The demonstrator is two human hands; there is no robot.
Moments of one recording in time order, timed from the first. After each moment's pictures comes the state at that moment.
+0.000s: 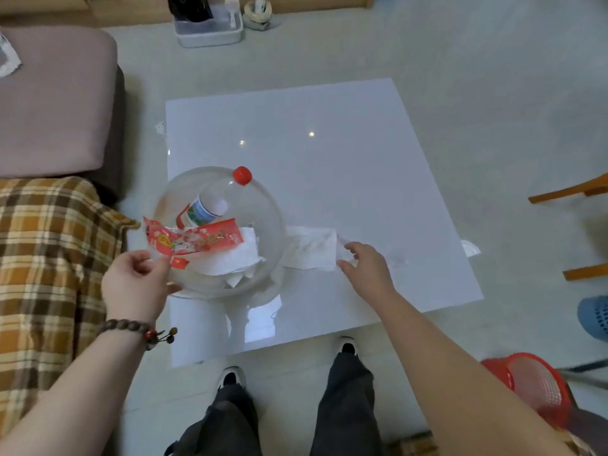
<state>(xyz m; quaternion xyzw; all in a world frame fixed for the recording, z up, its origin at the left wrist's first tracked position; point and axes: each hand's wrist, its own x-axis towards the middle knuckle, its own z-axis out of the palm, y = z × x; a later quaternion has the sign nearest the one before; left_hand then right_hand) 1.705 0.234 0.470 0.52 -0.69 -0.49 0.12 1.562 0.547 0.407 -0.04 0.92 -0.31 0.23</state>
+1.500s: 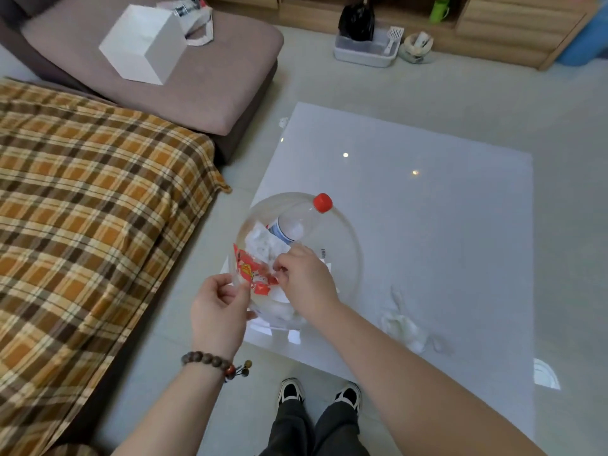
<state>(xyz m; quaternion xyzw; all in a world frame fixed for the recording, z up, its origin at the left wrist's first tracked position) 1.723 0.348 0.492 0.61 -0.56 -0.51 0.24 1.586 0.396 0.472 -0.47 0.80 -0.28 0.25</state>
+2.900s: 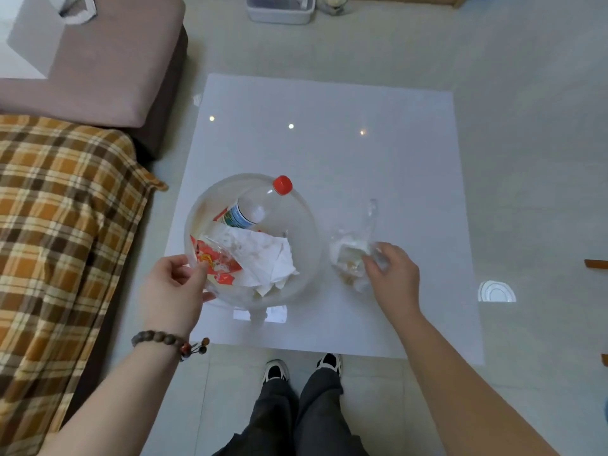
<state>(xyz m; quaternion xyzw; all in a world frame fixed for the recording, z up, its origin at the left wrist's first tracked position) 1.677 0.347 0.463 0.56 -0.63 -0.51 0.16 1.485 0.592 0.412 -0.10 0.90 -0.40 0.14</state>
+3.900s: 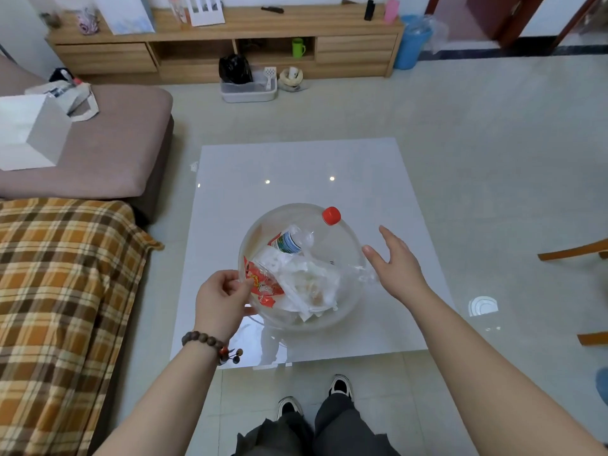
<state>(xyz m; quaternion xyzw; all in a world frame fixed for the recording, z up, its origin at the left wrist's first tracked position) 1.687 0.370 0.525 0.43 -0.67 -0.60 0.09 1.517 0.607 0.535 -0.08 0.90 -0.38 0.20</state>
